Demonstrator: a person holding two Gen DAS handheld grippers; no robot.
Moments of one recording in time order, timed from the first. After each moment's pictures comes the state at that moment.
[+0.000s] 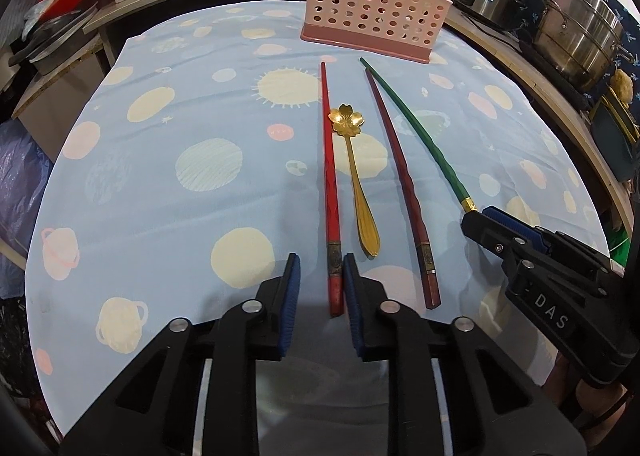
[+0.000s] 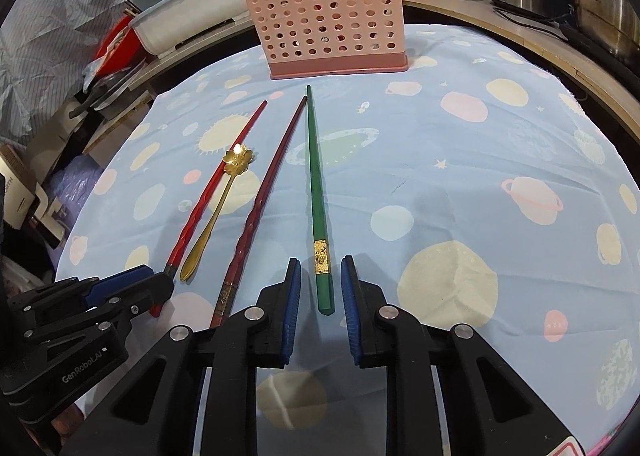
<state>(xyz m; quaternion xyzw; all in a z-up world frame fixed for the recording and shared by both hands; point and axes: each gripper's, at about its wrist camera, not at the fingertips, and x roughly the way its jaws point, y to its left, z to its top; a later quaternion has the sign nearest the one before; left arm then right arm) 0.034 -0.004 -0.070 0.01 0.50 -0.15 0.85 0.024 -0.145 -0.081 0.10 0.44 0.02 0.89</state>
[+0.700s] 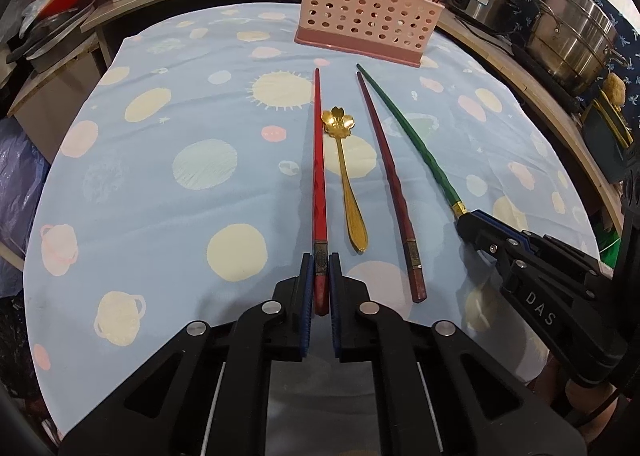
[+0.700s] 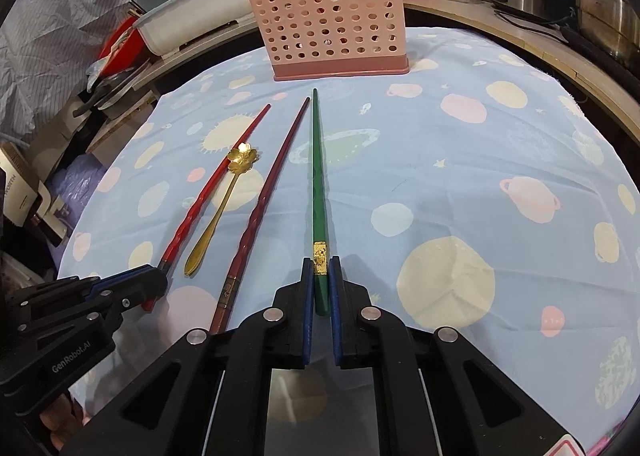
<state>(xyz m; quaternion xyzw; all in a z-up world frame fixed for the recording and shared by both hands) 0.029 -0.002 -0.062 -0.01 0.49 -0.16 0.85 0.017 -0.145 -0.078 0.11 0.44 0.02 0.89</state>
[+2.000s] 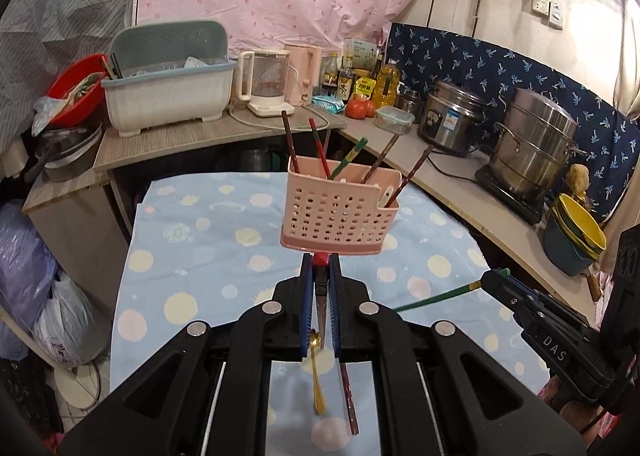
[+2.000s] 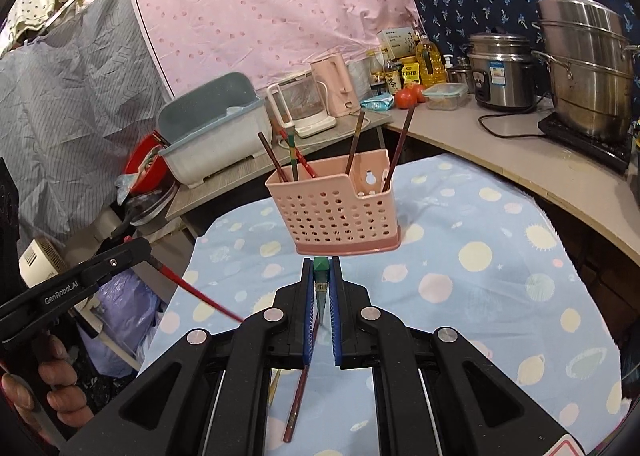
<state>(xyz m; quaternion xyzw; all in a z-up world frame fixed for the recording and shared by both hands) 0.070 0.002 0.117 -0.03 0.32 -0.18 0.93 0.024 -0.192 0.080 0.15 0.27 0.02 0.95</state>
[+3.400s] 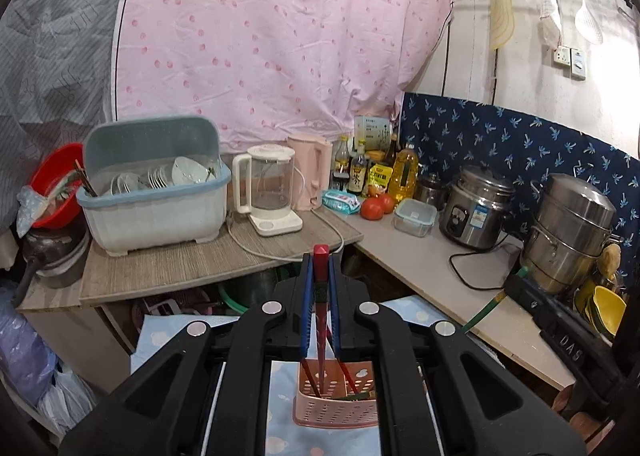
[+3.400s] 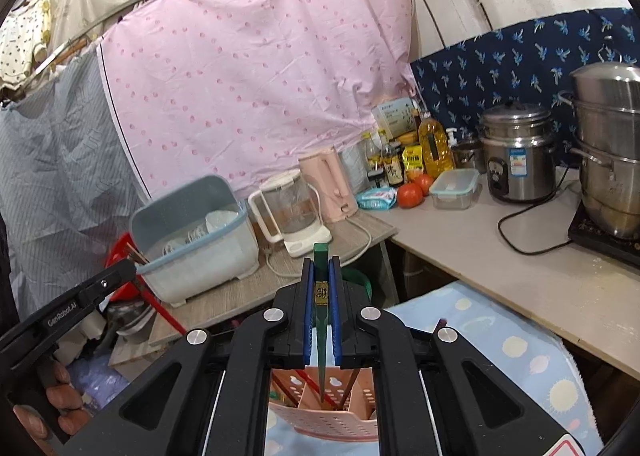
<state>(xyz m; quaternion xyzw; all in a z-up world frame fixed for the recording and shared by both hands) 0.251 -0.036 0.220 -0.03 0.21 -0.16 0.96 0.207 -0.241 0.181 0.18 0.17 -0.01 0.97</state>
